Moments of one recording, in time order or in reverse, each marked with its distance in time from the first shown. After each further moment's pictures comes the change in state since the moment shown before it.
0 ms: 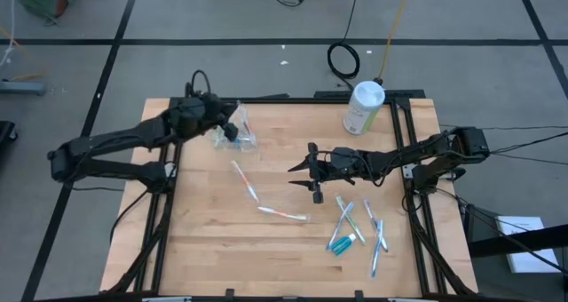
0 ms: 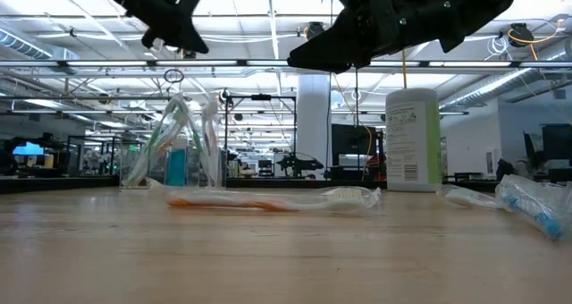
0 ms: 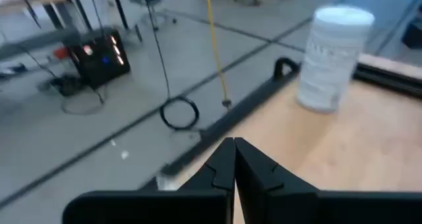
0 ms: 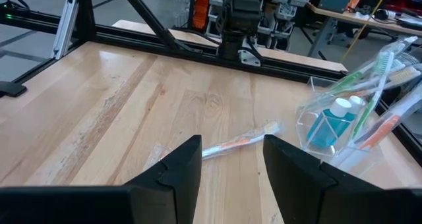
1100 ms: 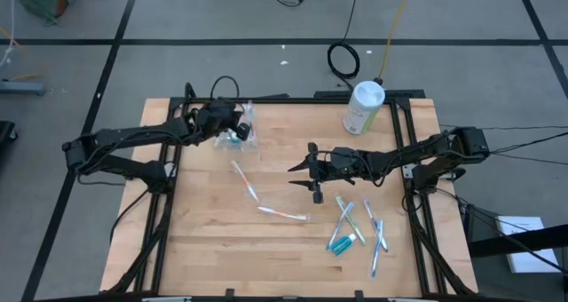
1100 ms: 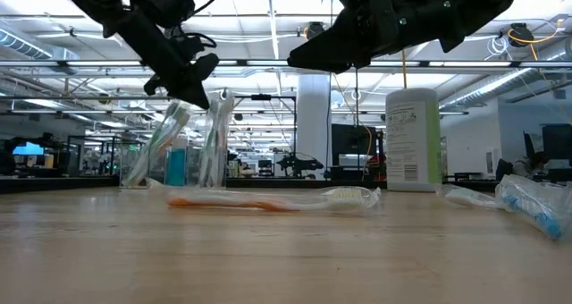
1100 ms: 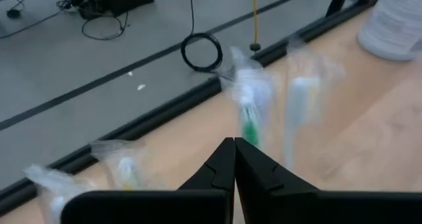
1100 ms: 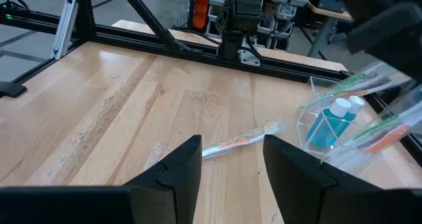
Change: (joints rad) left arm 0.108 0.221 -0.100 0.093 -0.002 -0.169; right arm 0.000 0.000 0.000 0.000 0.000 0.001
